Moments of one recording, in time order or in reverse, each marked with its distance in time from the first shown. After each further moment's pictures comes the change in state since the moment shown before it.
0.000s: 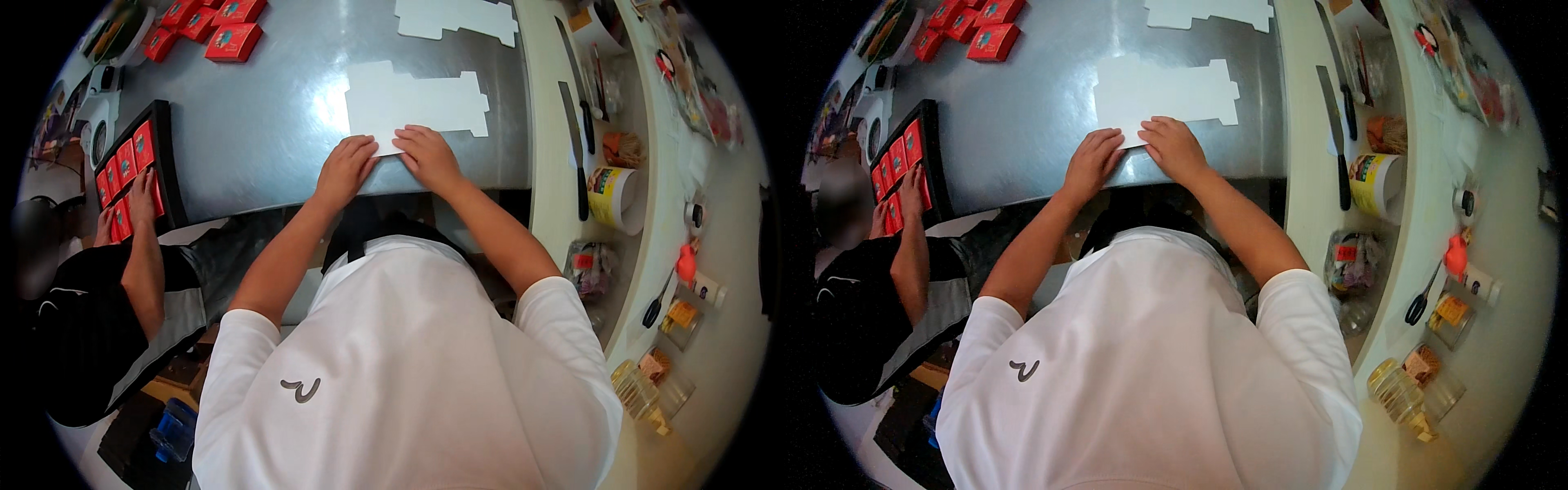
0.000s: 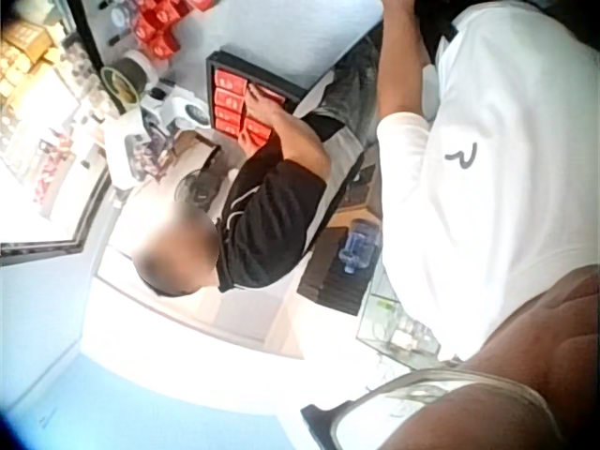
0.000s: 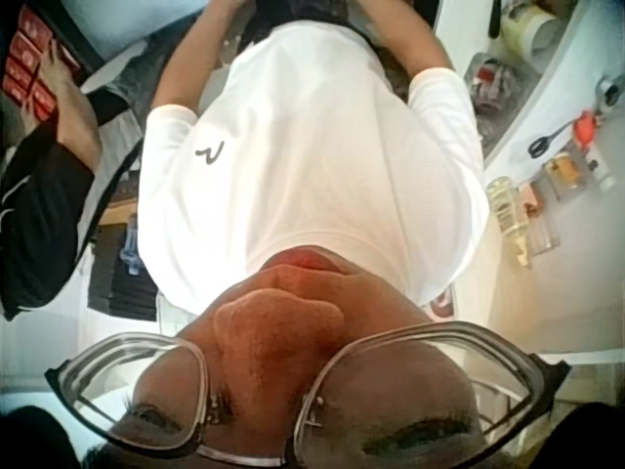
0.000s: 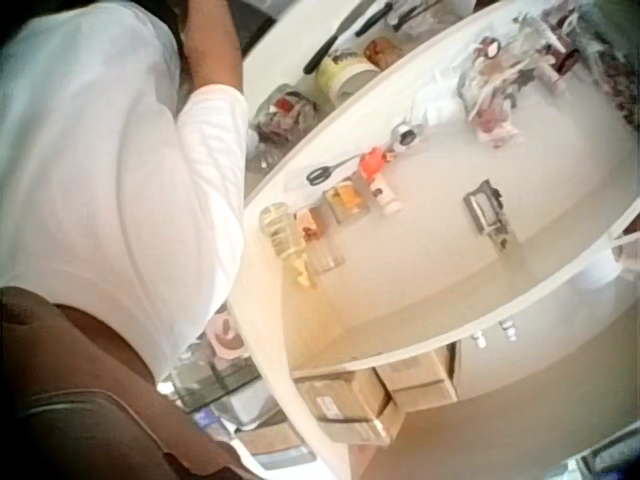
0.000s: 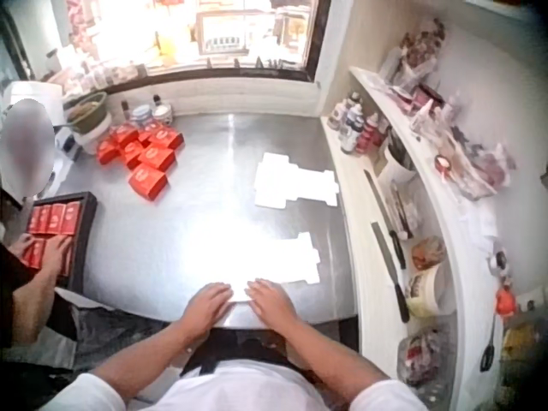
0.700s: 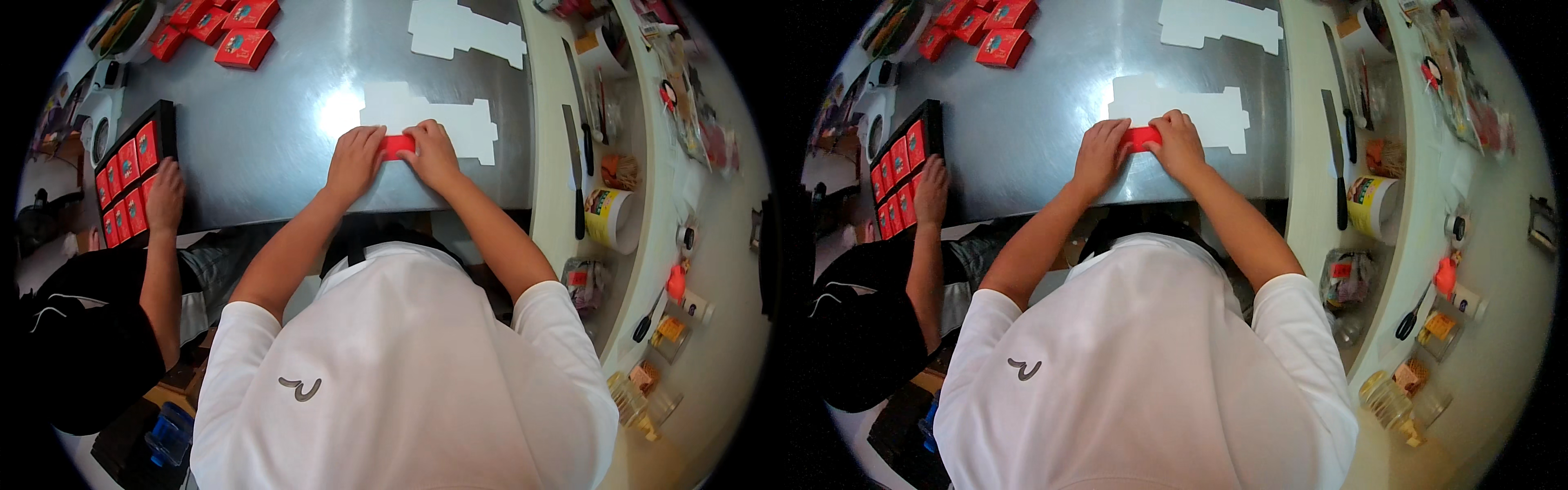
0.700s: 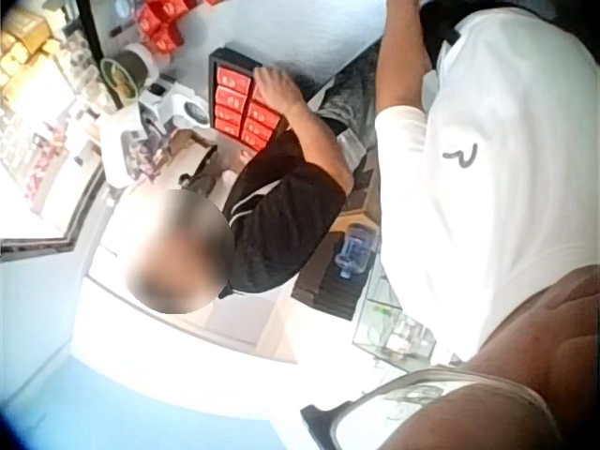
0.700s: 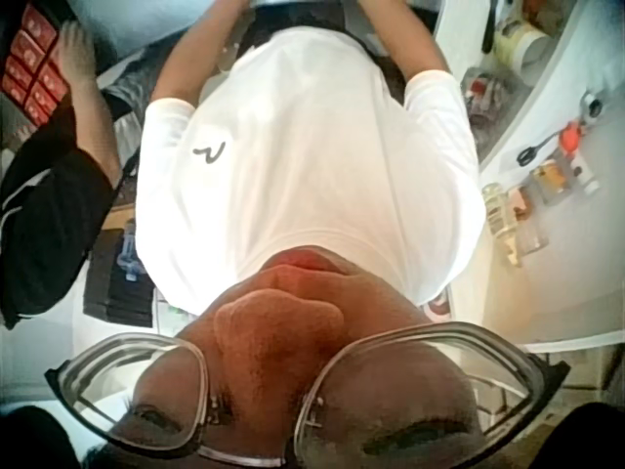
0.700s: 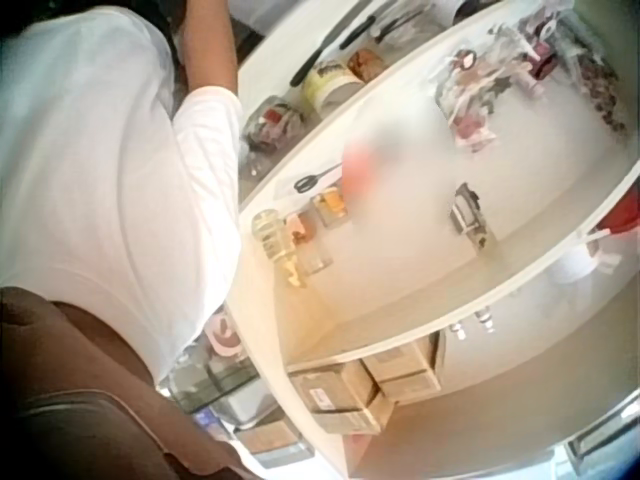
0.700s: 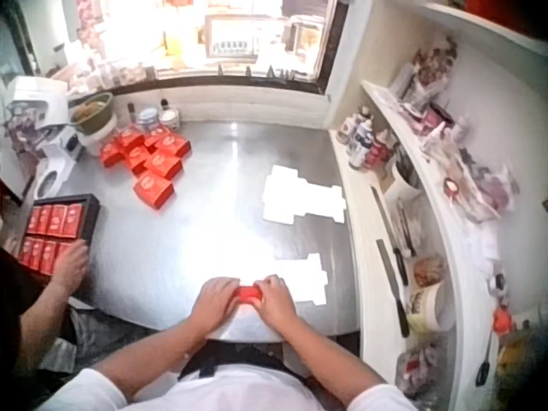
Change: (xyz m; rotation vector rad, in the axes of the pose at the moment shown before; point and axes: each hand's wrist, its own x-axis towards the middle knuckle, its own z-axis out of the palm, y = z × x) left_hand 0.037 -0.009 -0.011 0.122 0.018 -0.075; right_hand 0.053 -0.015 -0.010 -0.016 -0.051 0.371
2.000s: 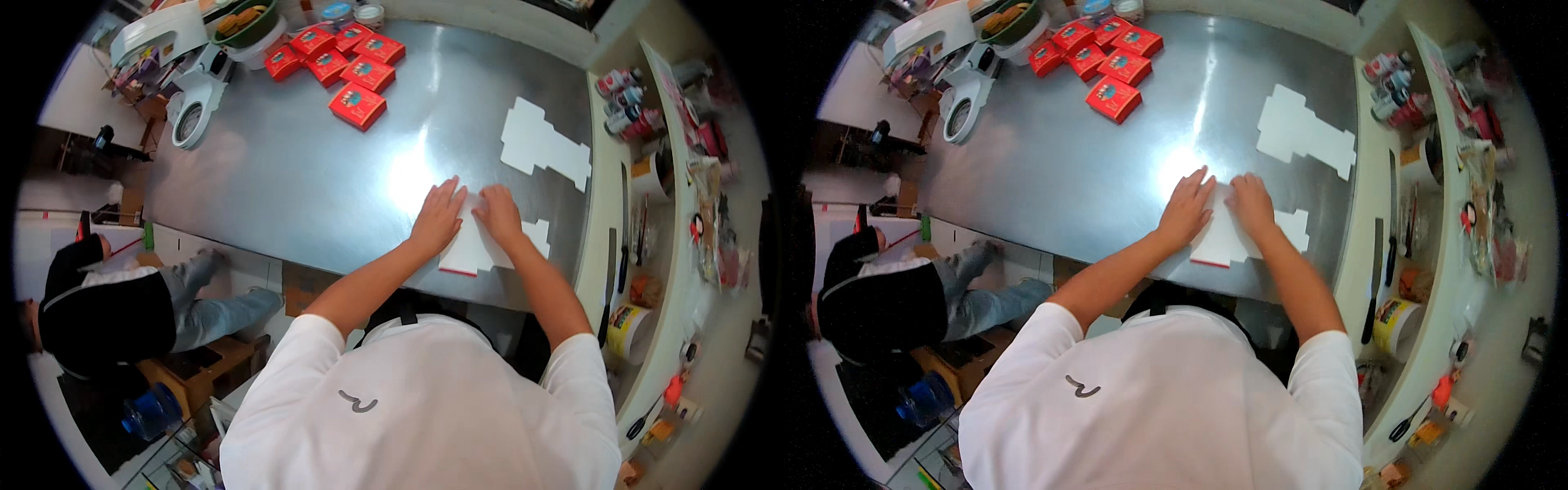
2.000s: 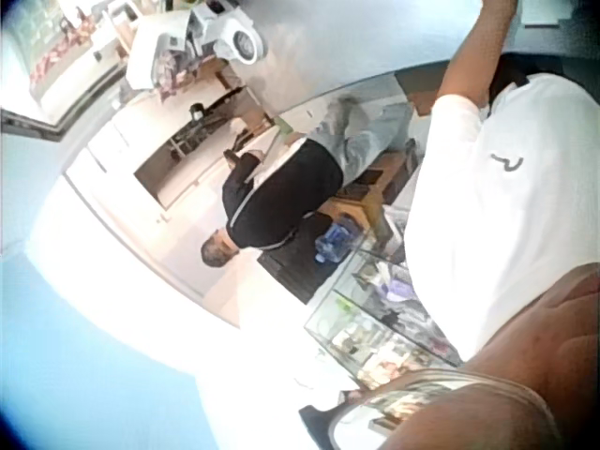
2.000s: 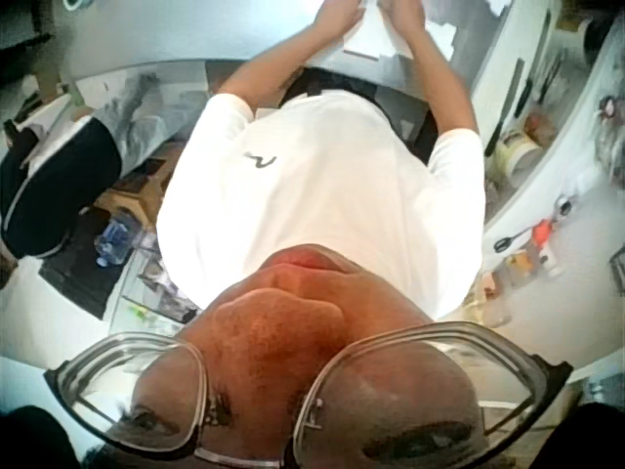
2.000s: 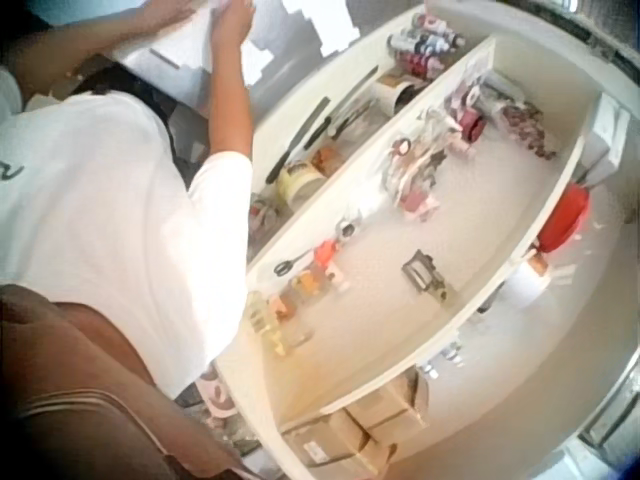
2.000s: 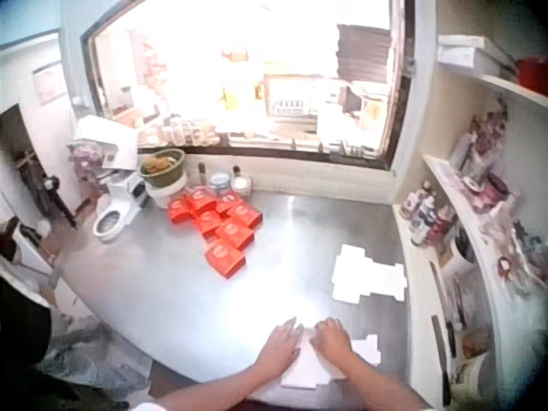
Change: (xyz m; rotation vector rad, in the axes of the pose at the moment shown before) left_hand 0.045 -0.021 -0.013 0.045 -0.013 -0.113; right_hand 0.094 0.007 -0.006 -0.149 -0.099 -0.116
